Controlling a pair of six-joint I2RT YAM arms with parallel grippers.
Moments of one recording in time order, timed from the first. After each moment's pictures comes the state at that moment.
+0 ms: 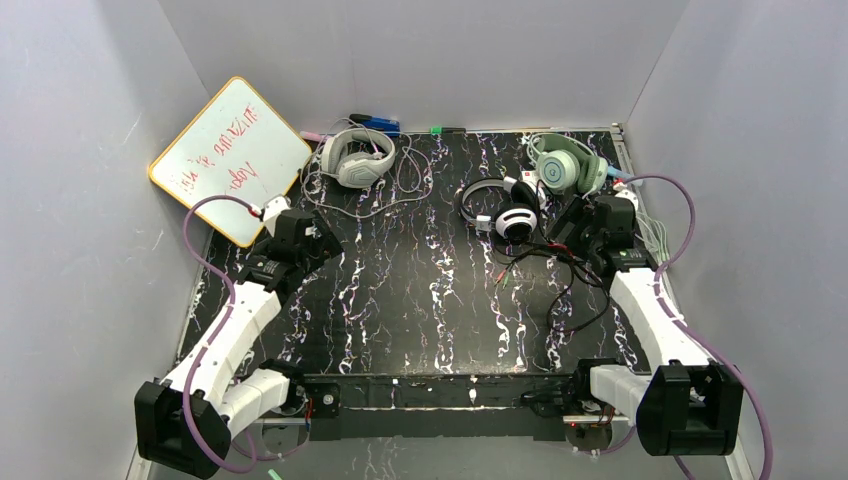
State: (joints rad) left arm -0.29 0.99 0.76 -0.55 -0.35 -0.71; right arm 0.06 1.06 0.70 -0.30 0.05 0.54
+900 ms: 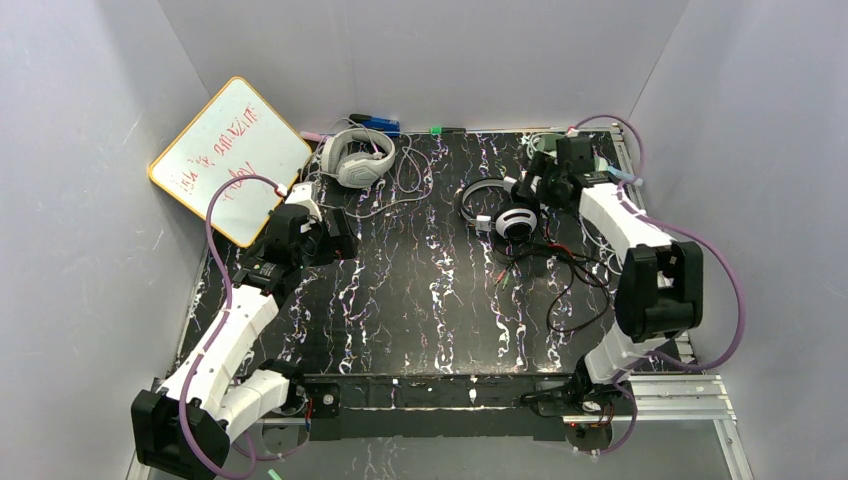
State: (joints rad) left arm -0.29 0.96 0.78 -0.44 -0.03 -0.41; right arm 0.14 1.62 1.22 -0.43 0.00 0.49
